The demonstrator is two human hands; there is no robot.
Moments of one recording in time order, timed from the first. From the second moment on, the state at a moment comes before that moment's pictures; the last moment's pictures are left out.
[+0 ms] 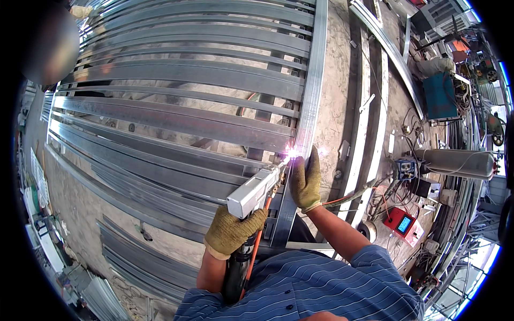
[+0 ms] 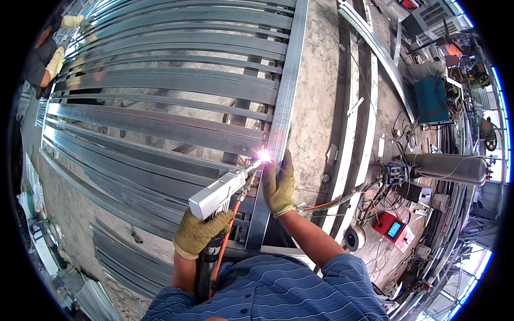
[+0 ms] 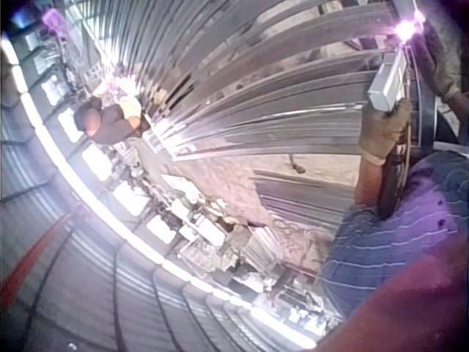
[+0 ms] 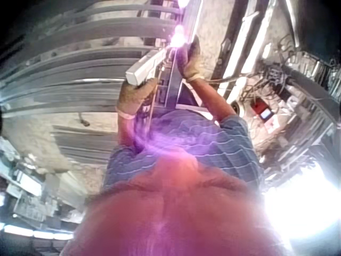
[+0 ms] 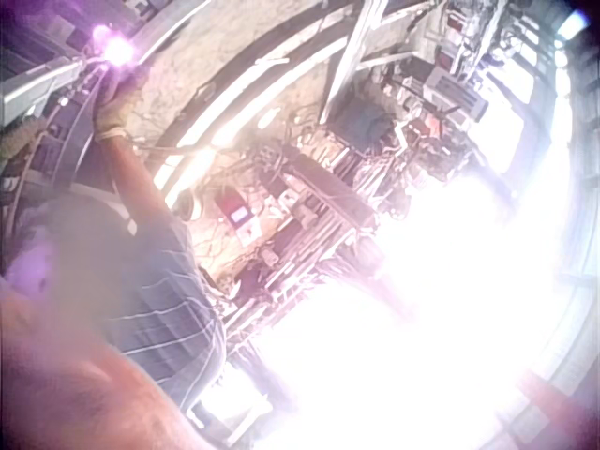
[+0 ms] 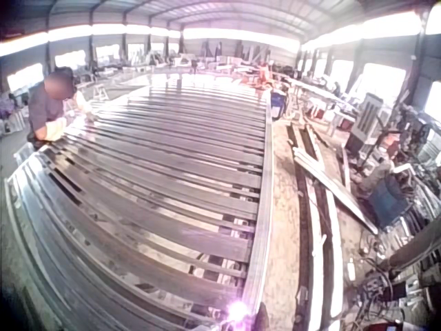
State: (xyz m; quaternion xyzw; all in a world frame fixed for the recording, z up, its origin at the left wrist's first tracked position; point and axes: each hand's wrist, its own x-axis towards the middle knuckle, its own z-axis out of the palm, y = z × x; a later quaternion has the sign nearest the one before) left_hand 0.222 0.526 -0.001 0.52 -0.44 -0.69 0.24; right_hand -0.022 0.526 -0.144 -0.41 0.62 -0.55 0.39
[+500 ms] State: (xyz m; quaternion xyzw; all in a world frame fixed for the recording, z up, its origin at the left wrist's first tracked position) left_hand 0.224 0.528 -0.003 0.52 -0.46 -0.68 0.23; right_hand -0.025 0.533 -0.164 -0.39 0.61 -0.55 0.40
